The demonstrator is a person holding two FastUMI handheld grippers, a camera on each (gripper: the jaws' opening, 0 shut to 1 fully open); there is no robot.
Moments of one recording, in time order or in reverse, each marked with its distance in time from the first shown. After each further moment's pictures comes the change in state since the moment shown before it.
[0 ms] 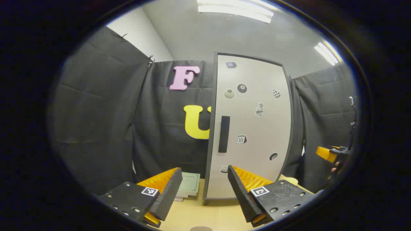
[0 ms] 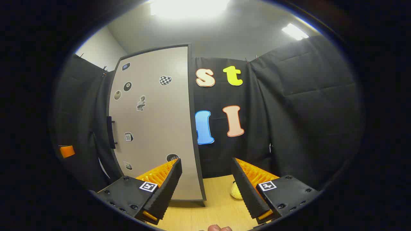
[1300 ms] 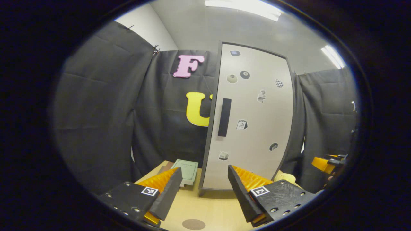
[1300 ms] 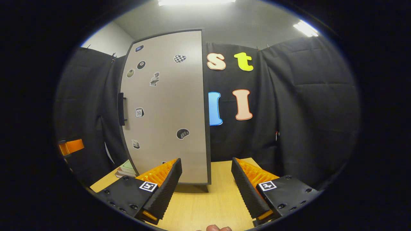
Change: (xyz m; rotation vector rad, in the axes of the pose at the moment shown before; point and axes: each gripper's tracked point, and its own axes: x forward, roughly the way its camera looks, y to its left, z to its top) left arm -0.004 0.000 -0.050 -0.035 0.092 0.012; right arm -0.024 0.033 -0.050 -0.041 0.150 0.064
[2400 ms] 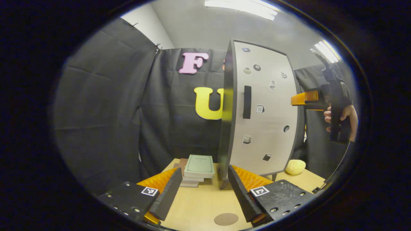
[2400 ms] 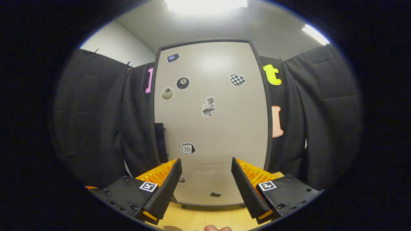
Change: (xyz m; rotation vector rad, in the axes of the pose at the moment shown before) left arm -0.032 0.126 -0.060 0.019 0.009 -0.004; right arm 0.053 0.185 0.108 -0.001 -0.116 0.155
